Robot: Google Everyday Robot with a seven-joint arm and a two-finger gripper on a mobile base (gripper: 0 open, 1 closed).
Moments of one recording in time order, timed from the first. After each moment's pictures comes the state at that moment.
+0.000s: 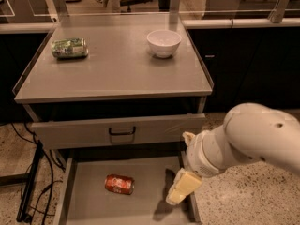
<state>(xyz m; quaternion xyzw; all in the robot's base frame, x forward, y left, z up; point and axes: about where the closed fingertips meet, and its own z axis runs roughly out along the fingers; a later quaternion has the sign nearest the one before) 0.406 -0.081 0.724 -0.57 0.78 0.12 0.23</state>
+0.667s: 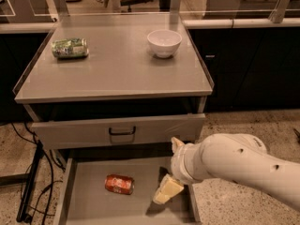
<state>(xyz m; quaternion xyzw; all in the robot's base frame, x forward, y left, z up) 0.431 -0.052 0.663 -0.57 0.77 0.08 0.28</state>
